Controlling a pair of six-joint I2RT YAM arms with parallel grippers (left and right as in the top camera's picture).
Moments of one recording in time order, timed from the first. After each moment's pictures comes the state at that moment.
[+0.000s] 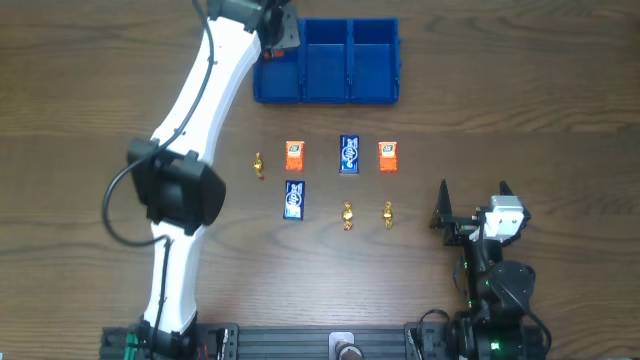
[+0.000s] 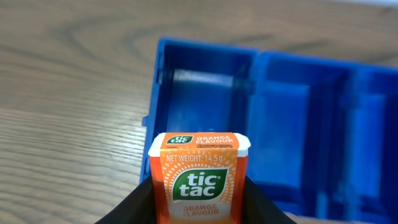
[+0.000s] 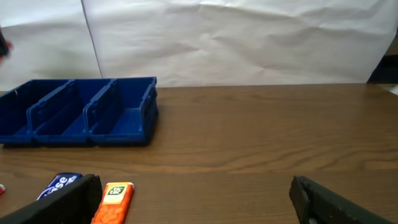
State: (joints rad) left arm -0.37 2.35 2.41 -1.13 -0.17 -0.43; right arm 0.01 0.01 0.01 -0.08 0.03 0.03
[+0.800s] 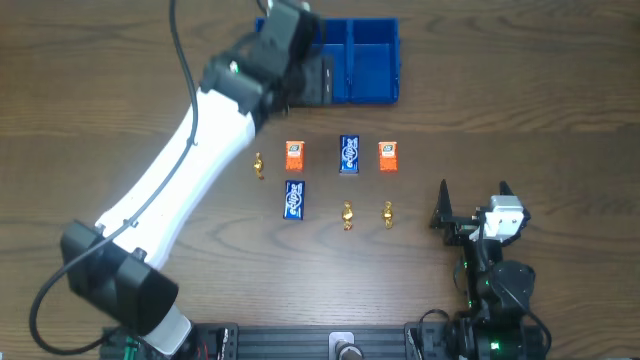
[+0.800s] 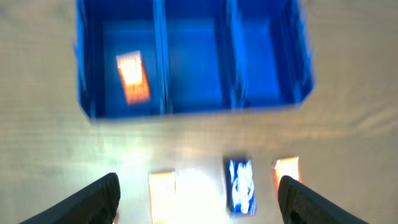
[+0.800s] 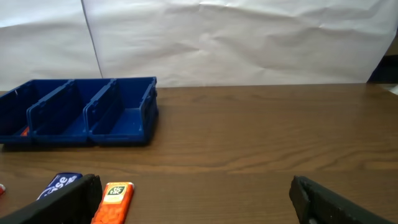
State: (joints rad) left arm -0.56 1.78 1.67 -0.85 -0.11 -0.45; right arm 0.01 0.01 0.01 -0.08 0.03 0.03
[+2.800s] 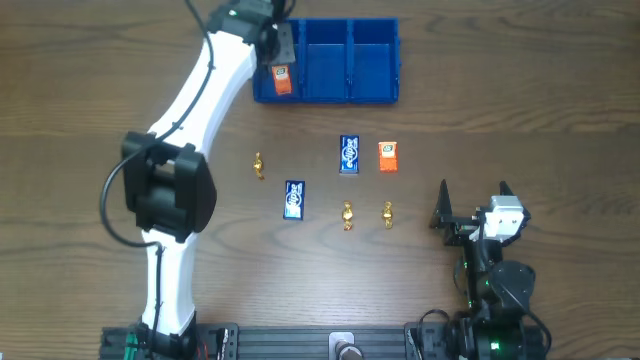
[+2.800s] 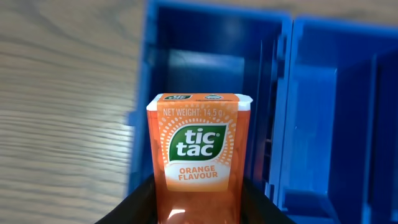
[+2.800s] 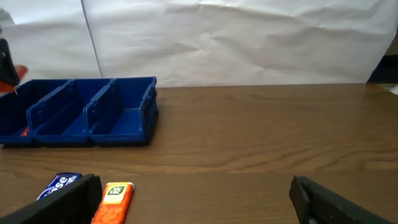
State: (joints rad) left arm -0.35 2.28 2.10 -0.90 -0.12 -0.41; right arm 0.01 0.01 0.01 -0.08 0.03 0.03
